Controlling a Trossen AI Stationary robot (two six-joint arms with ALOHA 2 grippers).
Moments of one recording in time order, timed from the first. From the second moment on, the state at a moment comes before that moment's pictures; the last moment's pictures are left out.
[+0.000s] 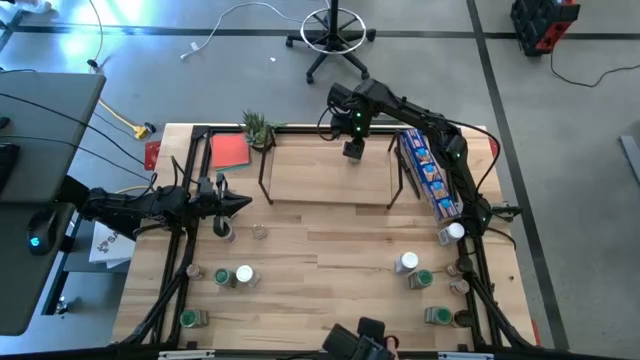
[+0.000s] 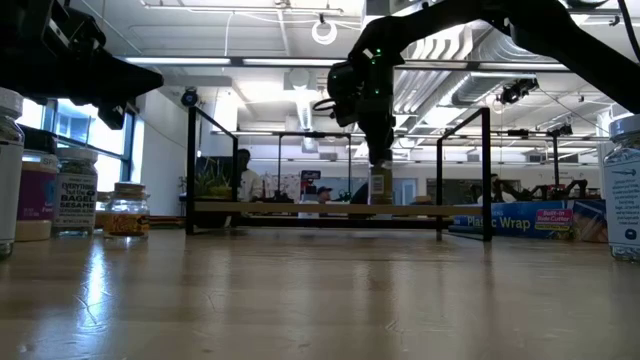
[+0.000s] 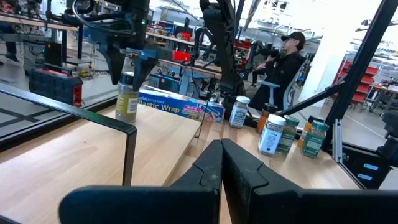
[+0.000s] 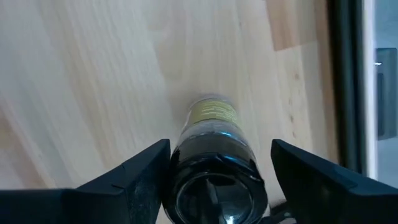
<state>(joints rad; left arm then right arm) -0.11 0.01 0.01 0.05 -0.29 -0.21 -0.58 2.24 2.19 -1.46 -0.05 -0.34</state>
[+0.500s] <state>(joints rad) -0.11 0.01 0.01 0.05 -0.29 -0.21 -0.58 2.23 2.29 -1.44 -0.05 -0.31</state>
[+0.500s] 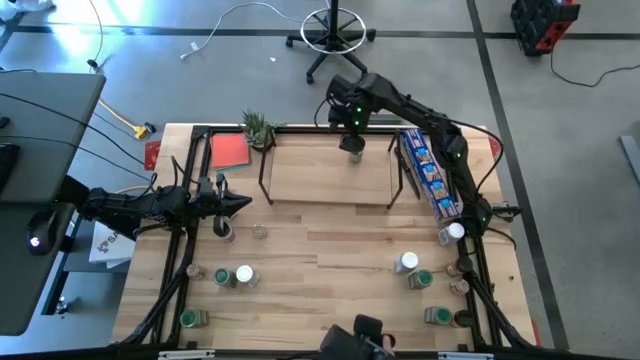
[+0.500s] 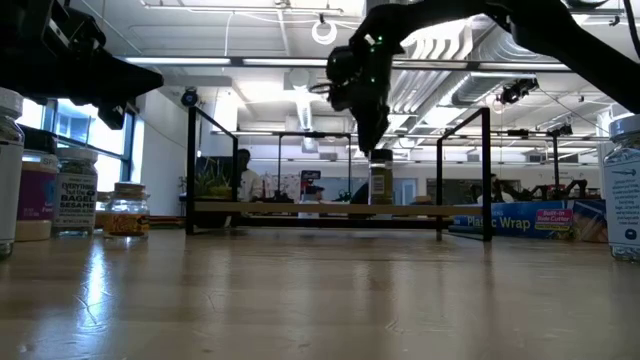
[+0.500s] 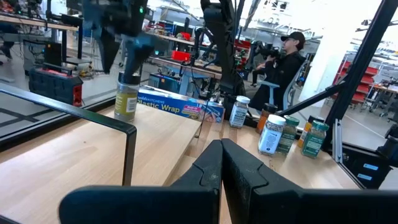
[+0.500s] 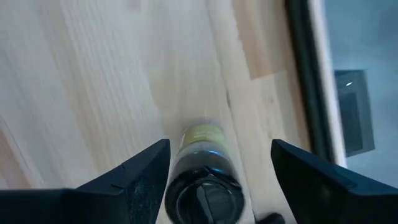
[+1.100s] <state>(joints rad) -0.11 0.01 0.01 0.05 -0.29 -0.21 -0.15 1.65 2.07 -1.43 -0.04 0.01</state>
